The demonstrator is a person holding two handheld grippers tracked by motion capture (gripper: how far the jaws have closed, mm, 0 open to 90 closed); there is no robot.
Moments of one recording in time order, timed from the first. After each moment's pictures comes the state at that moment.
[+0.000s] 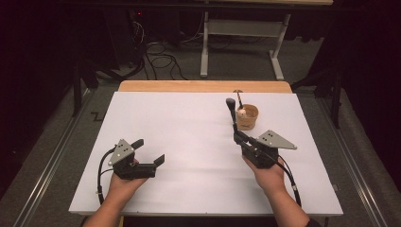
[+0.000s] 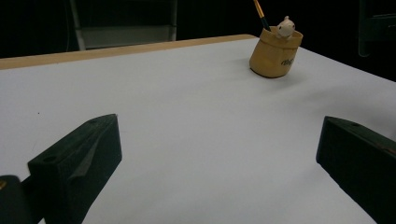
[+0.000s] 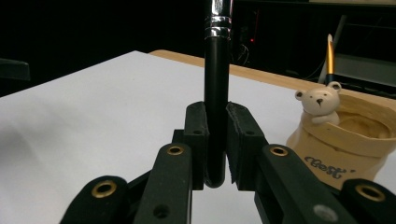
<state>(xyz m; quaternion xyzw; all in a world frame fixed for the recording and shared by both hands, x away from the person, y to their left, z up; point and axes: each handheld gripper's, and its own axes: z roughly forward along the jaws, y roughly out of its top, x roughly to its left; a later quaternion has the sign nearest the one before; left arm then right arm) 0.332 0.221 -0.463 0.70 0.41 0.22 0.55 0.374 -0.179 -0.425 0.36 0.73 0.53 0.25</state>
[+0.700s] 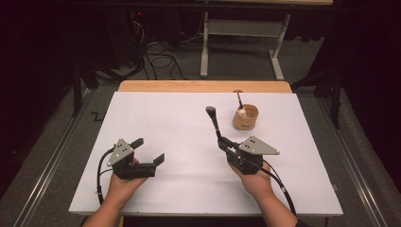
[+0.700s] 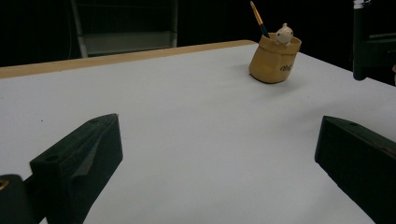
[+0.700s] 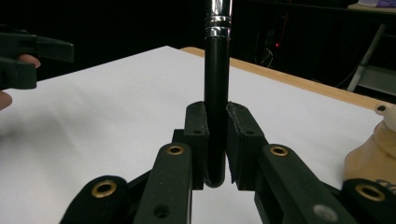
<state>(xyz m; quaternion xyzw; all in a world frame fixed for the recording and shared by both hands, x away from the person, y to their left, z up) 0.330 0.220 -0.460 0.69 0.40 0.23 0.56 0.361 -0.142 -0.434 0.31 0.75 0.54 0.23</state>
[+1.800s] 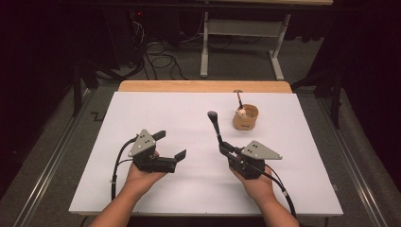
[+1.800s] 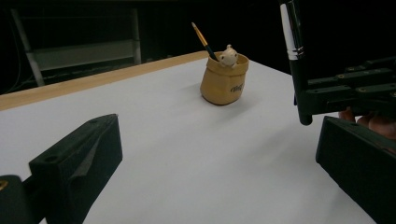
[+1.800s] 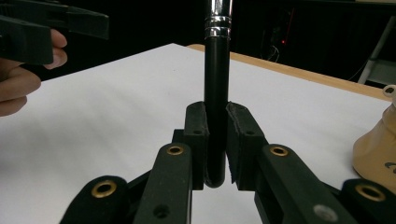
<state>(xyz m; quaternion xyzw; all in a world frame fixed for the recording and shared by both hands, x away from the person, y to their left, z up) 0.347 0.164 -0.428 0.71 0.34 0.20 0.58 0.352 -0.149 -0.441 0.31 0.75 0.54 0.22</state>
